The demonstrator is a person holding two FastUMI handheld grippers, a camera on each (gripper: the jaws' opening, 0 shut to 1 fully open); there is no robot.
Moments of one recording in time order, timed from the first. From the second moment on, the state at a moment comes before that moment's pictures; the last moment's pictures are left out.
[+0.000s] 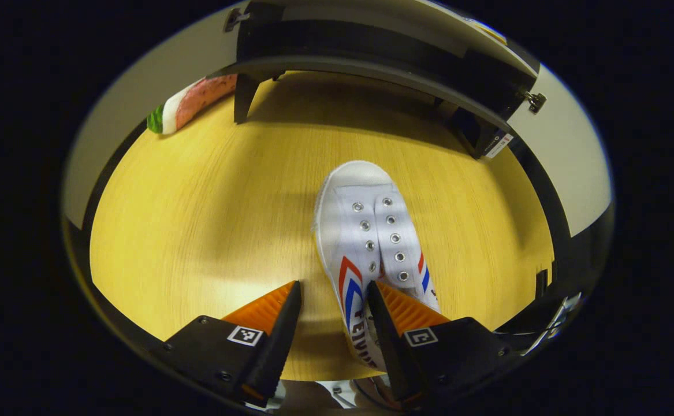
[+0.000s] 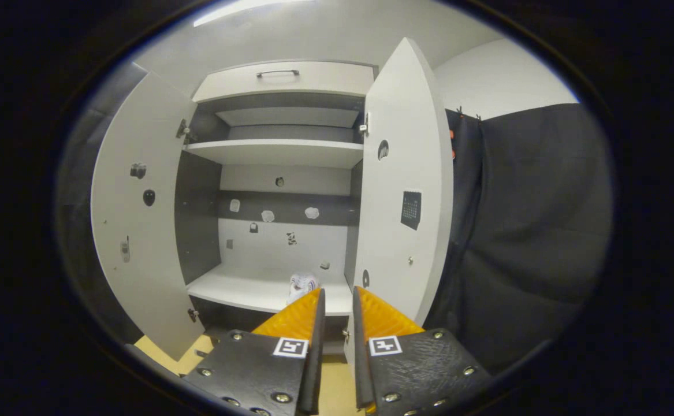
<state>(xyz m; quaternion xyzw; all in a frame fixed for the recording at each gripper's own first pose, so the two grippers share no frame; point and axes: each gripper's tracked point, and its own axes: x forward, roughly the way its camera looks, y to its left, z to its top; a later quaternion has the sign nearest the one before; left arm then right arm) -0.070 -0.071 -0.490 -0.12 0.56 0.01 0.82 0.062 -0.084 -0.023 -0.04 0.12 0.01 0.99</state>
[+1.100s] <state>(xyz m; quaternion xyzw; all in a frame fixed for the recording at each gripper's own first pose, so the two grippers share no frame) -0.038 -0.059 -0.438 -0.14 0.53 -0.02 0.84 0.053 -0.083 -0.037 -0.04 0.13 0.01 0.99</state>
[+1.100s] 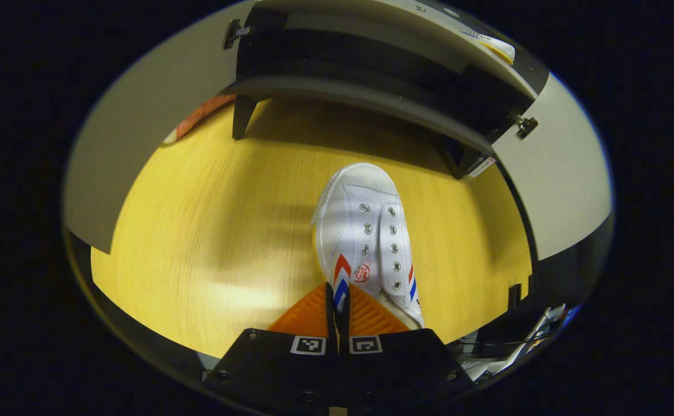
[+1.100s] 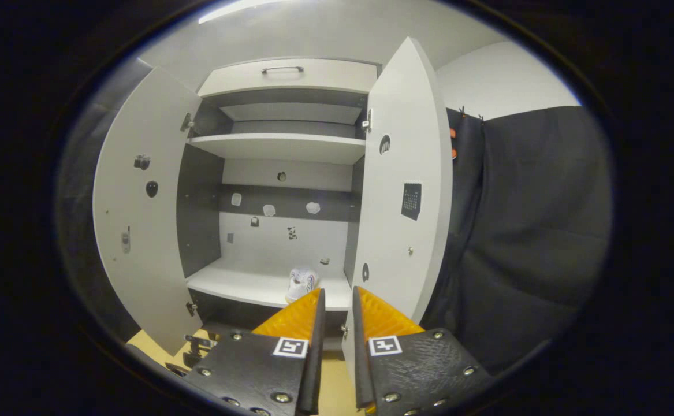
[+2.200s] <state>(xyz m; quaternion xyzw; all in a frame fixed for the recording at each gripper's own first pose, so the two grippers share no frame) 0.257 0.015 -0.146 -0.11 0.28 -0.04 0.95 0.047 -0.070 -0.051 0.02 0.13 0.03 0.99</state>
